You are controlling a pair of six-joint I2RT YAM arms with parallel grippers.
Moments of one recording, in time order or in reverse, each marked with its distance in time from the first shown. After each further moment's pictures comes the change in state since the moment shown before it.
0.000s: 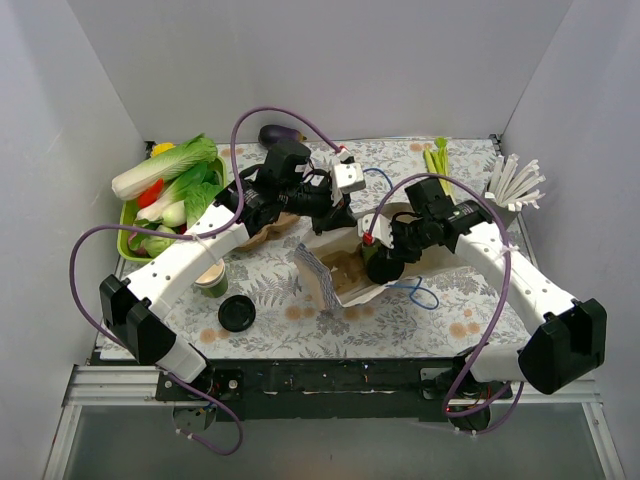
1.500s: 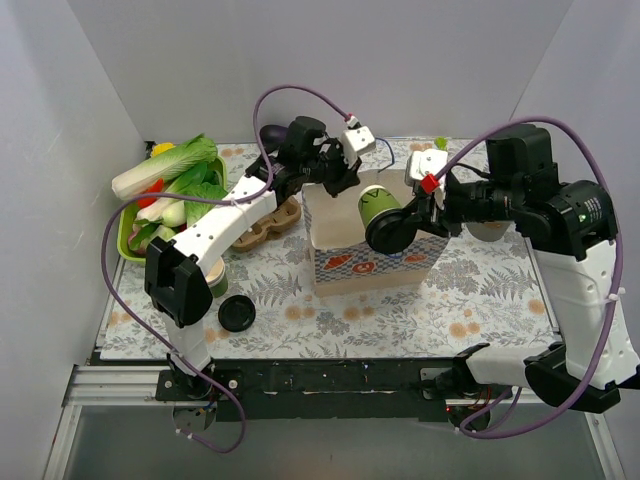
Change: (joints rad) left arm 0.076 0.285 0.180 0.145 -0.214 -0.015; right arm 0.010 -0.059 0.827 -0.457 -0.132 0.325
